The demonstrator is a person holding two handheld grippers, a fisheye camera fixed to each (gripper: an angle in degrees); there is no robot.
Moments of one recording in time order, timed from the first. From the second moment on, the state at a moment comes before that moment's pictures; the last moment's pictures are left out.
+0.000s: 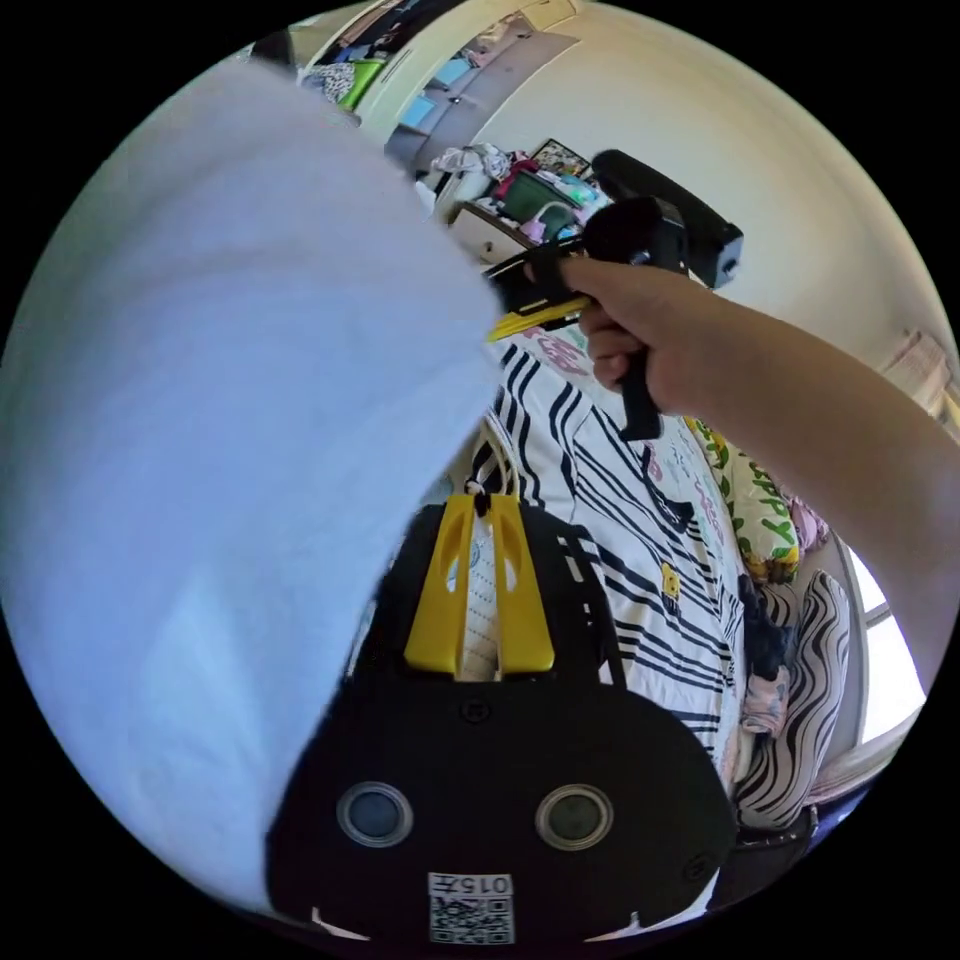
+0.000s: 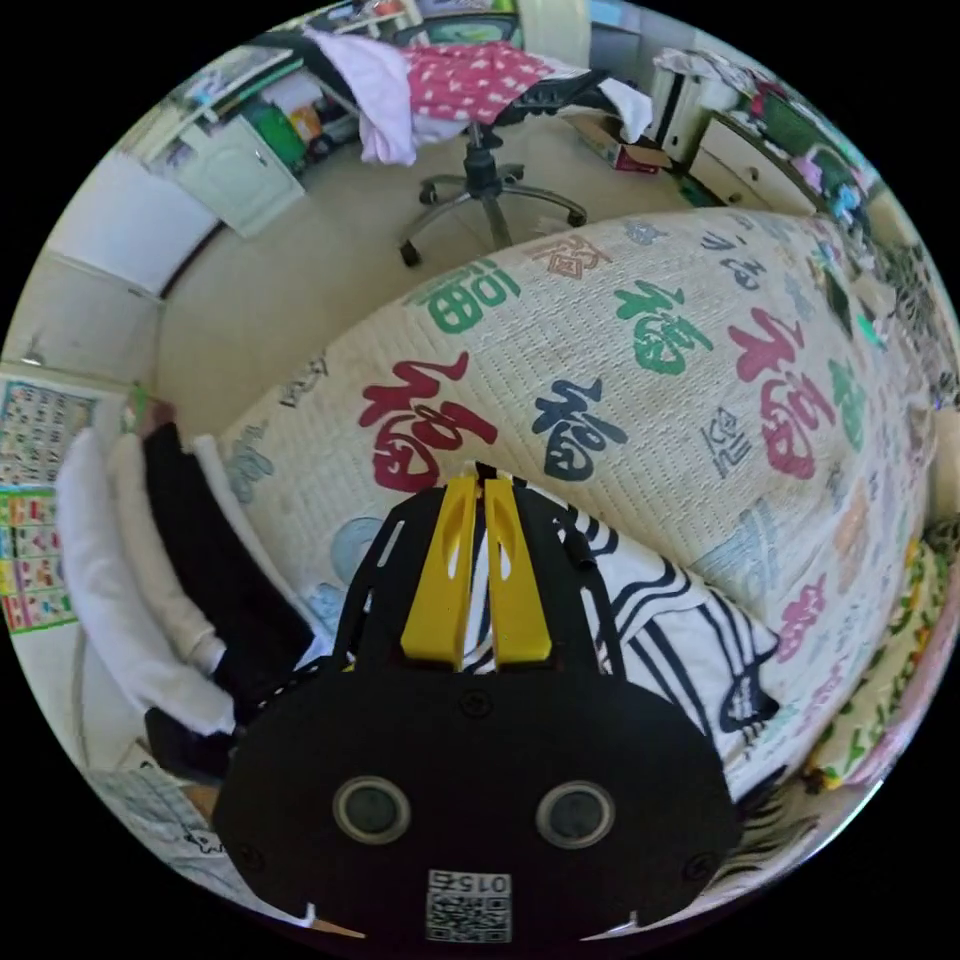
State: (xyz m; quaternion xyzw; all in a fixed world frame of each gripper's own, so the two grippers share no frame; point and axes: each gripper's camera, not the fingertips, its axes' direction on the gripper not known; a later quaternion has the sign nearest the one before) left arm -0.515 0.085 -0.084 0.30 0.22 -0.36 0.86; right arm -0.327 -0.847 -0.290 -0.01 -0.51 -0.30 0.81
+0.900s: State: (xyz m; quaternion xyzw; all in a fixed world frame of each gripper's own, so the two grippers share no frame) left arm -0.439 0.124 -0.105 0.11 0.21 -0.11 0.97; right arm 0.112 -0.368 -0.047 -0.20 -0.55 0.05 0.81
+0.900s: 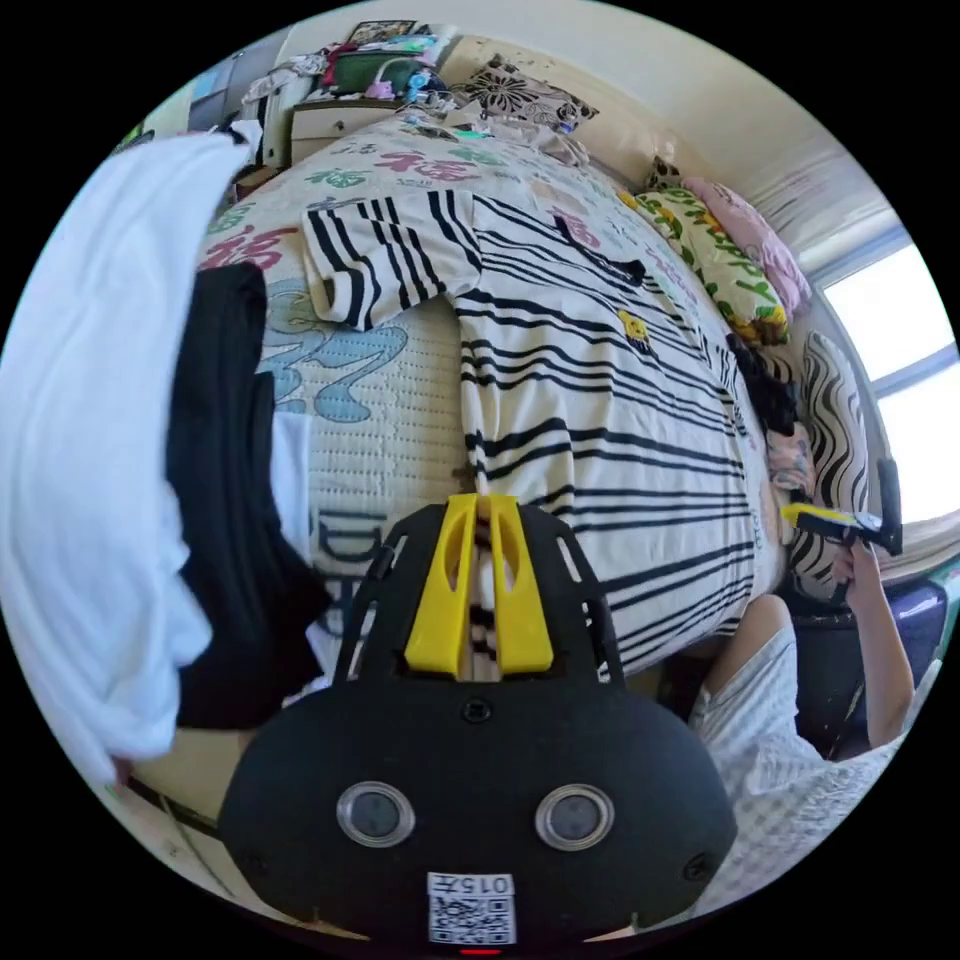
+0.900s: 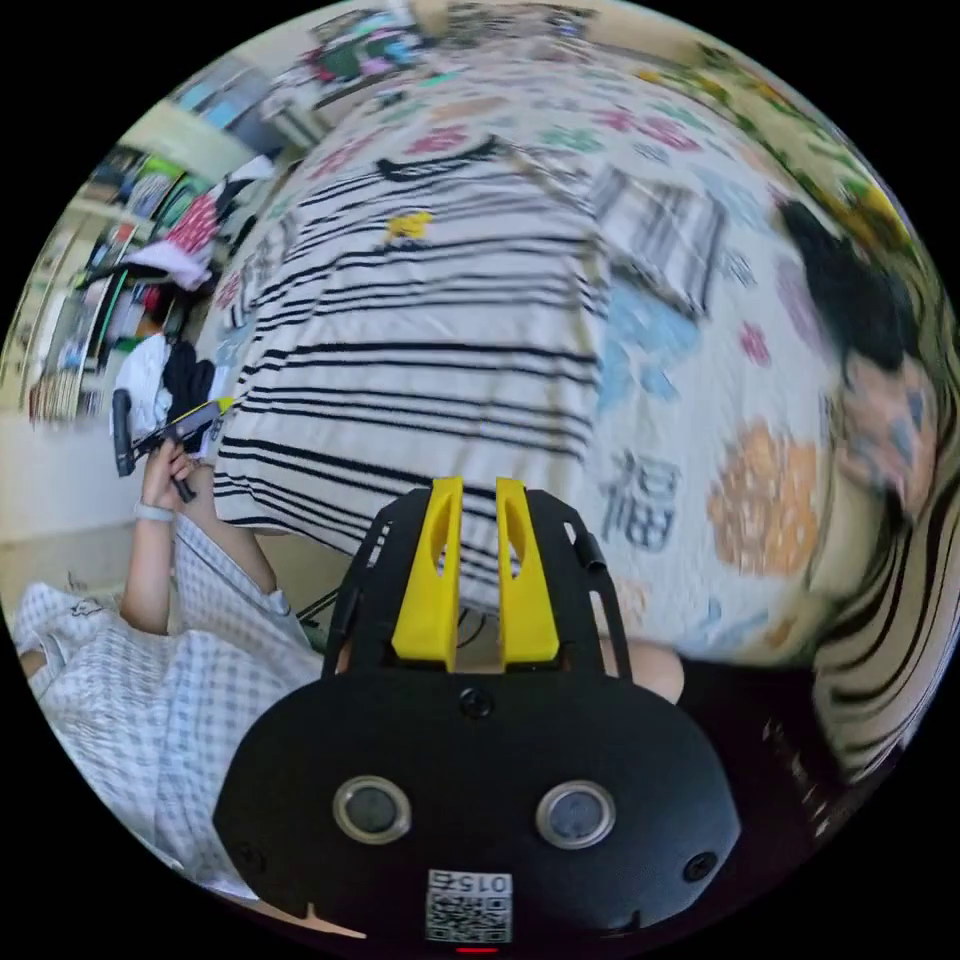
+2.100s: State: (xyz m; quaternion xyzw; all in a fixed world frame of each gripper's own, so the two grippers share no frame) left arm -0.329 0.140 -0.012 -0.18 0.18 0.06 0.97; right arm 0.336 -0.154 0.010 -0.32 -0.60 0.01 0.74
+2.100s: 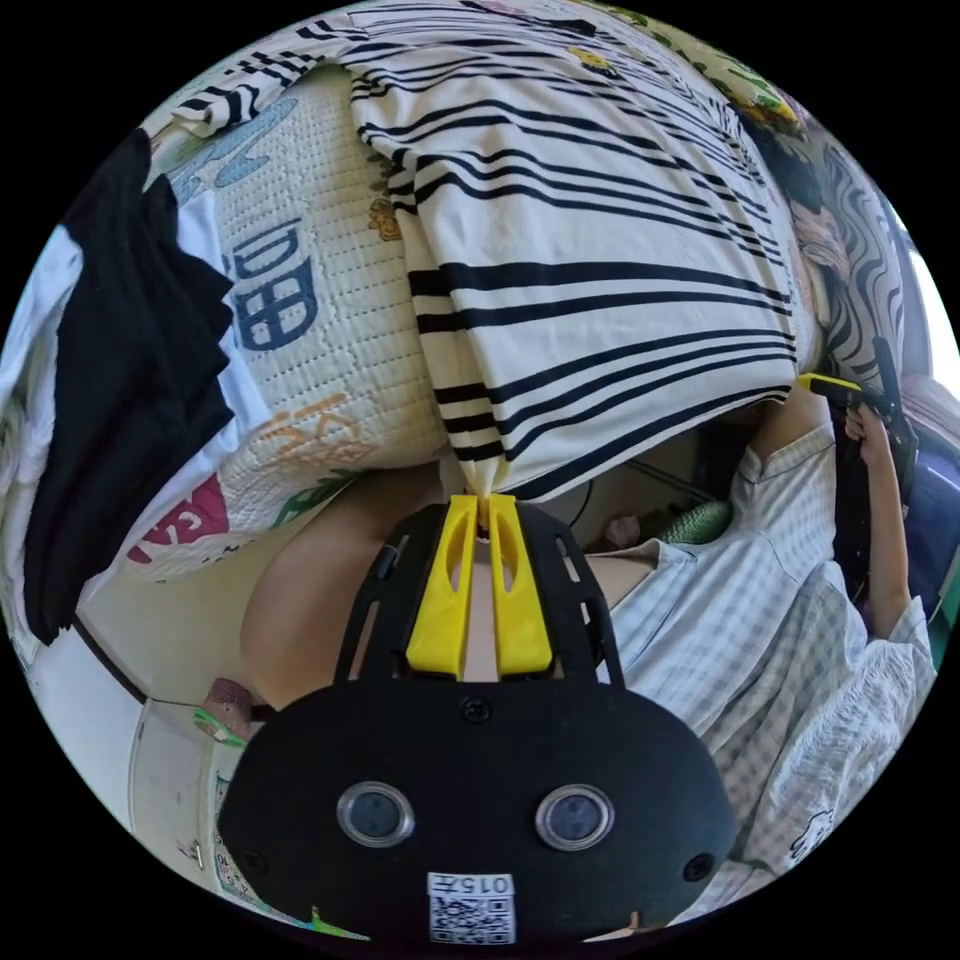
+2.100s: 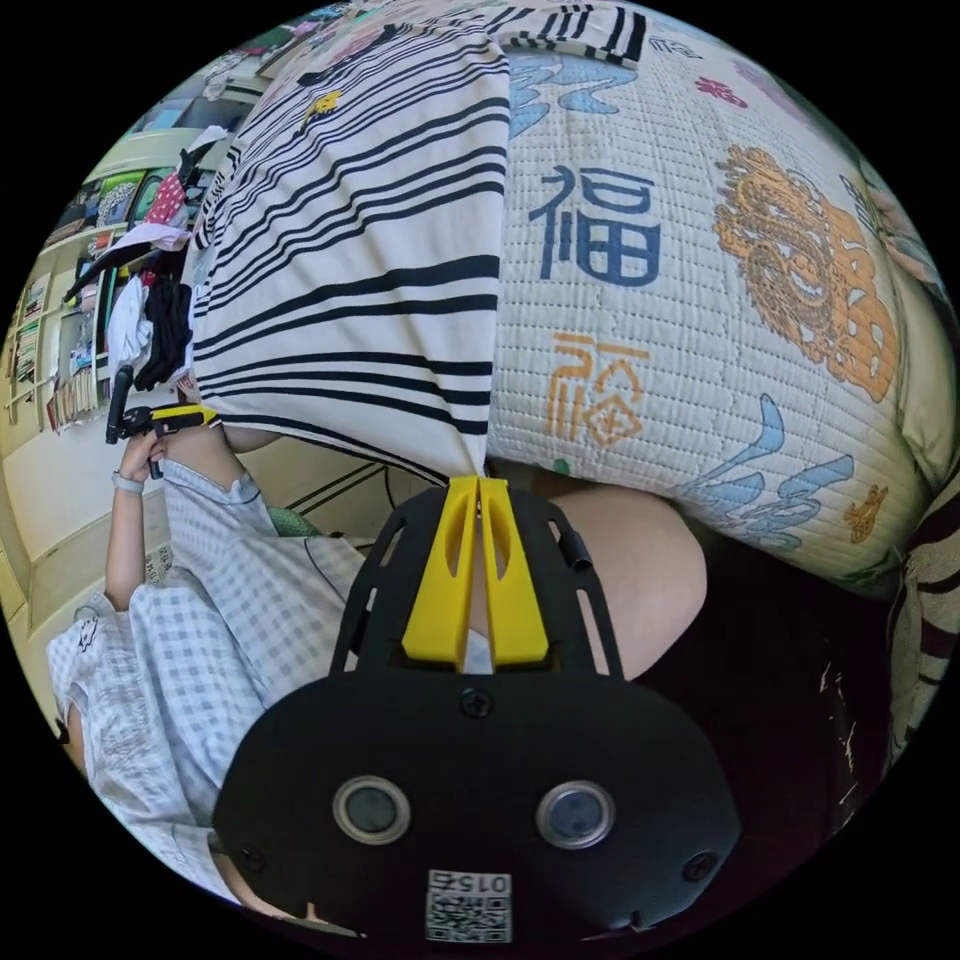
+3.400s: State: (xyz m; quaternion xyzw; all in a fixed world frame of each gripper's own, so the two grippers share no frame) left arm -0.272 0.107 0.009 -0.05 0.12 -0.03 0.99; right arm 0.382 -0.153 -0.083 -0.26 -0.56 0.09 0.78
